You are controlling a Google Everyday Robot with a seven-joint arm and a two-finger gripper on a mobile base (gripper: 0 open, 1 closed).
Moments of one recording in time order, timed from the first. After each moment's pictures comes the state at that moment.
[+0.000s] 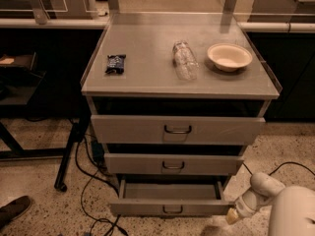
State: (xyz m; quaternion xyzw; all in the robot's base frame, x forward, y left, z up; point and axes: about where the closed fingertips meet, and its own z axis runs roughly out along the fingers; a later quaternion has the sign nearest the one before) arm 0.453 -0.346 0.197 0.14 -0.96 -0.21 0.06
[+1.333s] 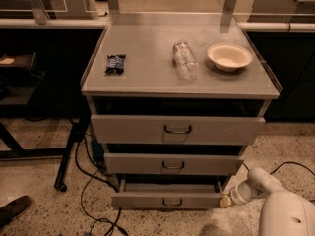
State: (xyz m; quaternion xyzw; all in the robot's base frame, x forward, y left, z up) arm 0.527 -0.341 0.170 0.10 -0.97 -0.22 -0.02
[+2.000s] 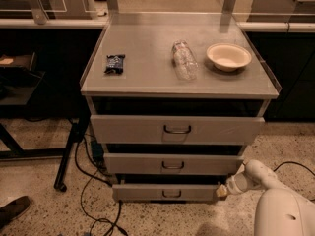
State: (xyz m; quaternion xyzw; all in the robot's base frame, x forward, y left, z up) arm 0.579 -0.331 0.185 0.11 -0.97 -0.22 -0.07
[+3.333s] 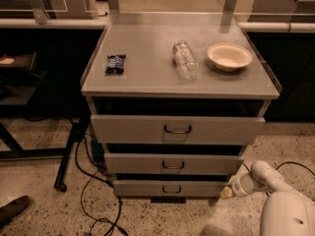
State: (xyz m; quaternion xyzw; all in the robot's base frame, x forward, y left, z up) arm 0.563 -0.346 0.198 0.11 -0.96 -0.23 -0.06
